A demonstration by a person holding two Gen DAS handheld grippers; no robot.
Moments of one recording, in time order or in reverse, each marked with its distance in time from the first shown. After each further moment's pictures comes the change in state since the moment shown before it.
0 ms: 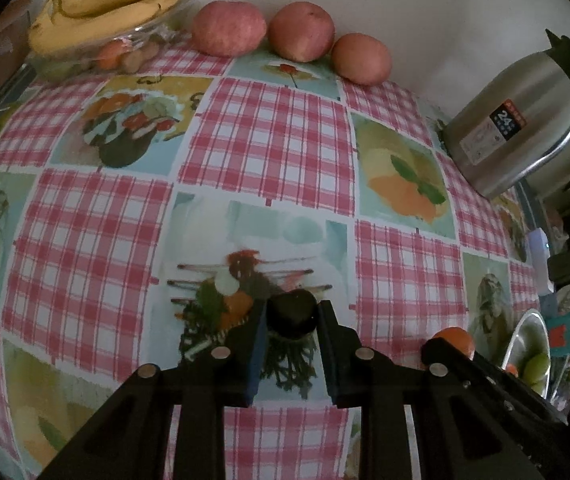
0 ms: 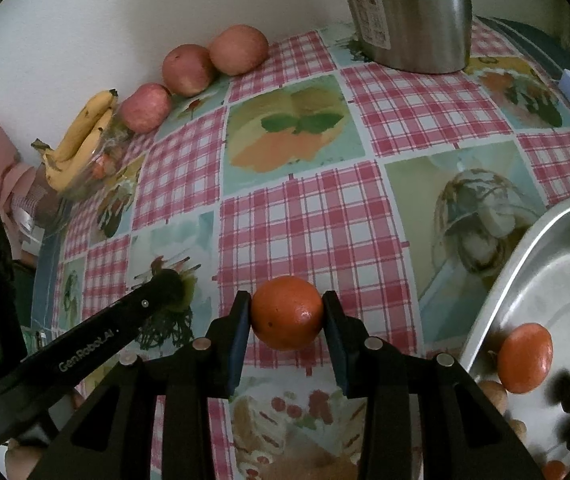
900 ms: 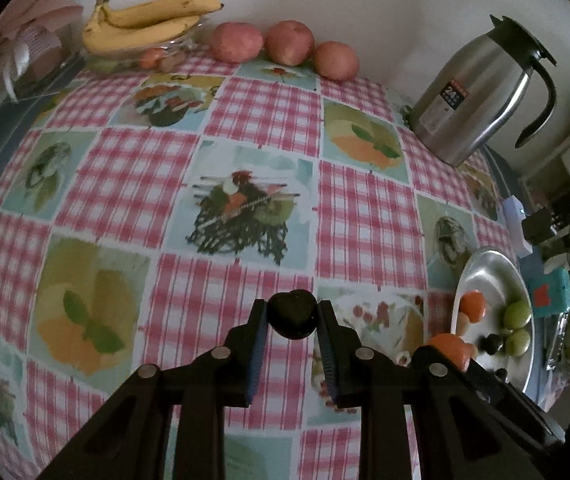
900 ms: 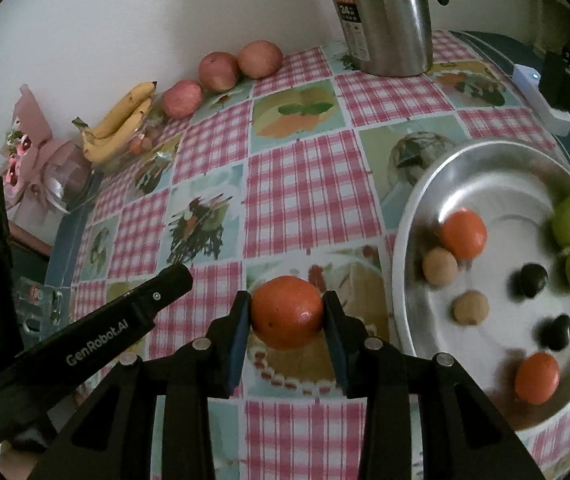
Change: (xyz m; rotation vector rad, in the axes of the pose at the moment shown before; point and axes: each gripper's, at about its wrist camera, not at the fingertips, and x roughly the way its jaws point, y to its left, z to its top) left arm -0.073 -0.028 -0.083 -0.003 -0.043 0.041; right arm -0.076 0.002 -0.075 -0.034 -0.050 0.006
